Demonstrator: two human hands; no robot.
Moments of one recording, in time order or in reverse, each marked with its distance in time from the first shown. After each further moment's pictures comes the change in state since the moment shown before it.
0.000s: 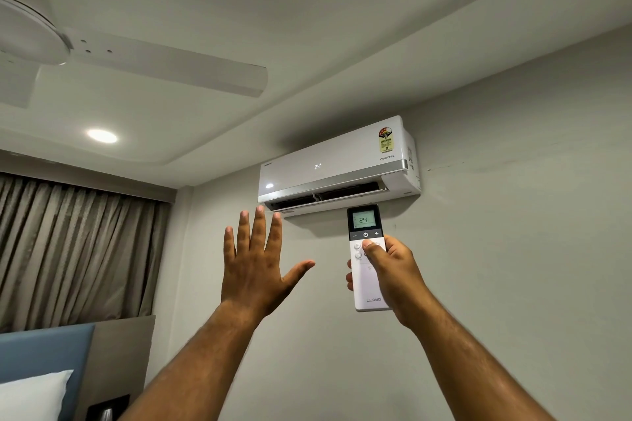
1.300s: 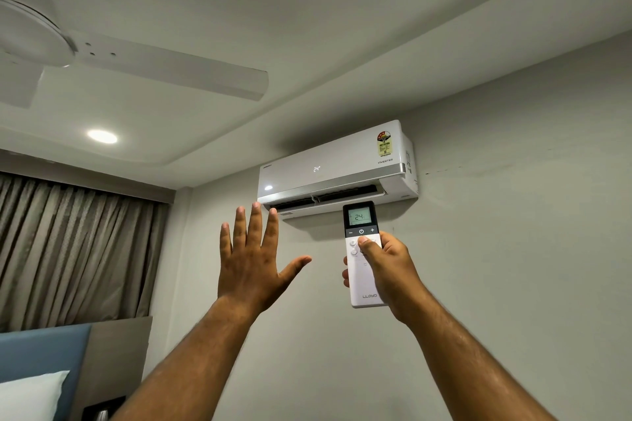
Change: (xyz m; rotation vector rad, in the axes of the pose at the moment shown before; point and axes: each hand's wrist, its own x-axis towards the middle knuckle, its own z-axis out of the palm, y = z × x) left_hand 0.002 -0.002 -0.014 0.020 0.015 -0.019; right_hand -0.005 -0.012 0.003 -0.002 -0.020 -0.017
